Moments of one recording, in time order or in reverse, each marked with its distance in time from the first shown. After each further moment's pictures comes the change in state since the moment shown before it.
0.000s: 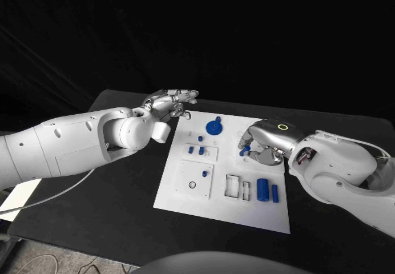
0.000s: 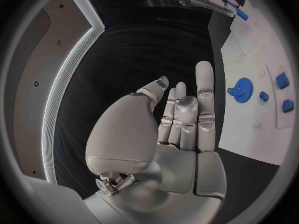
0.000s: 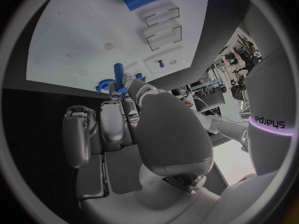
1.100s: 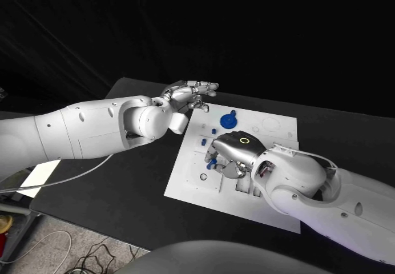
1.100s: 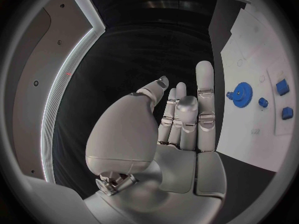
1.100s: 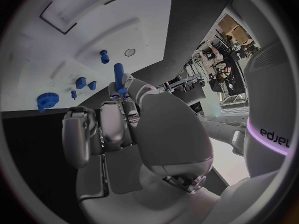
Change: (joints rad) left arm 0.000 0.013 0.000 0.007 0.000 0.000 -0.001; left_hand 0.000 0.000 0.003 -0.003 0.000 -0.007 0.000 0.004 0.001 0.000 0.000 0.006 -0.001 -0.003 0.004 0.000 -0.001 0.000 0.004 0.004 0.000 0.000; right arm -0.082 0.271 -0.039 -0.077 0.002 0.006 0.026; right_hand -0.003 0.002 0.010 -0.004 0.007 0.000 0.000 0.000 0.001 0.000 0.000 -0.010 0.000 0.000 0.000 0.000 0.000 0.000 0.000 0.000 0.004 0.000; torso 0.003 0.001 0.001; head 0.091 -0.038
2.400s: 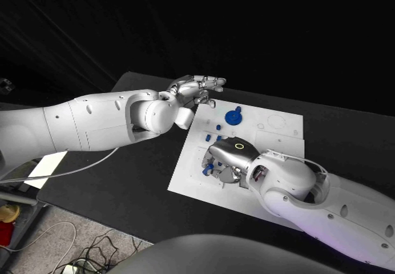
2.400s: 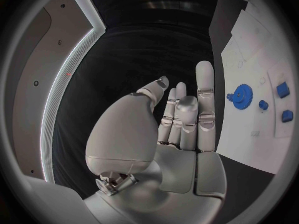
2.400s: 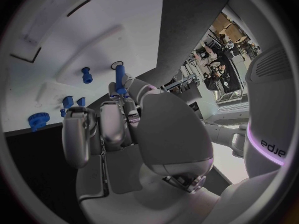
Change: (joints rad) left arm 0.000 0.003 0.000 0.000 0.000 0.002 -0.002; left_hand 0.000 0.000 0.000 0.000 0.000 0.000 0.000 0.000 0.000 -0.007 0.000 0.000 -0.001 0.000 0.000 0.000 0.000 0.000 0.000 0.000 0.000 0.000; right arm -0.044 0.050 -0.011 -0.057 0.001 0.006 0.041; right_hand -0.013 -0.005 0.020 -0.015 0.005 0.004 0.004 0.000 0.000 0.003 0.003 -0.007 0.019 0.000 0.000 0.000 -0.001 0.000 0.000 0.000 0.000 0.000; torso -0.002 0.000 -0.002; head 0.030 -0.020
